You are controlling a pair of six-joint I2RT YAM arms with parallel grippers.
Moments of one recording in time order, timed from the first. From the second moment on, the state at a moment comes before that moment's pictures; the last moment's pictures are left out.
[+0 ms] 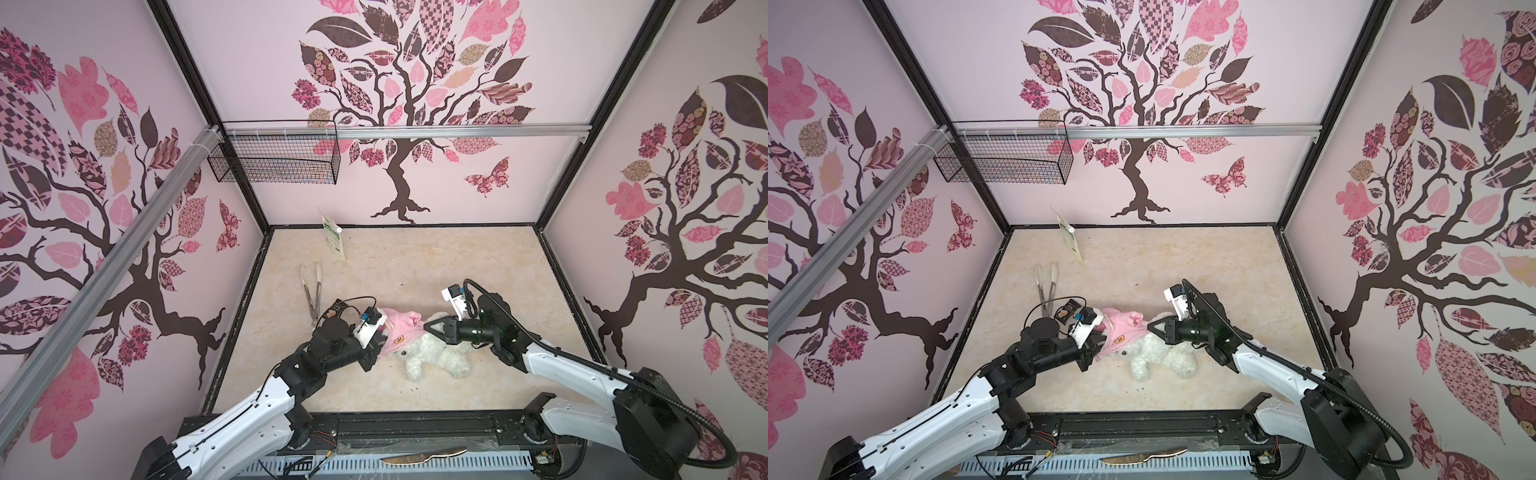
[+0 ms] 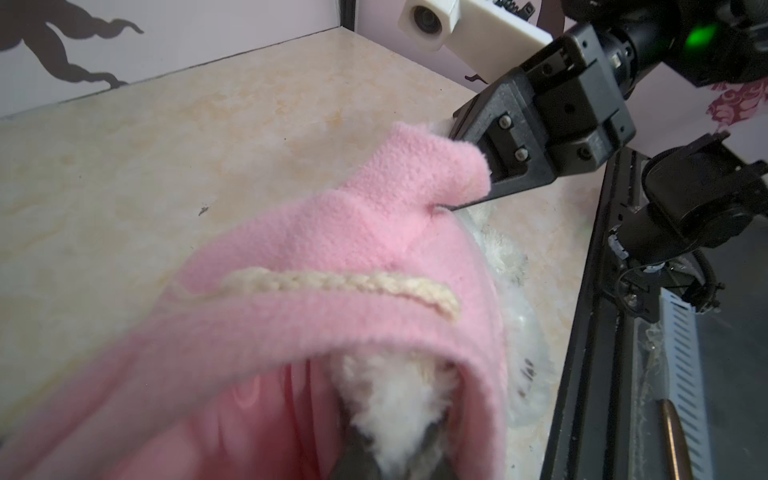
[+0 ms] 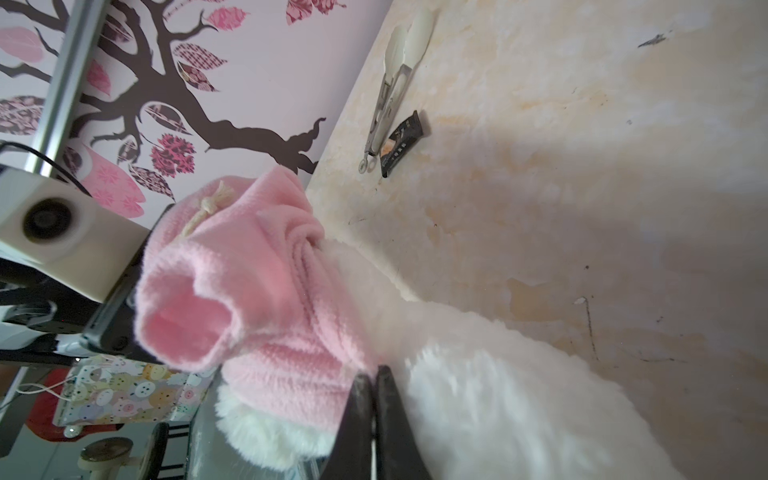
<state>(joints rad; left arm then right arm) -0.75 0.77 0.44 -0.09 0.26 -0.09 0.59 1.19 0.50 0.25 -0.63 0.63</state>
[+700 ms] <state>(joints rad) -0.56 0.90 0.46 0.03 0.42 -0.98 0.90 1.05 0.40 0.40 -0.41 0.41</state>
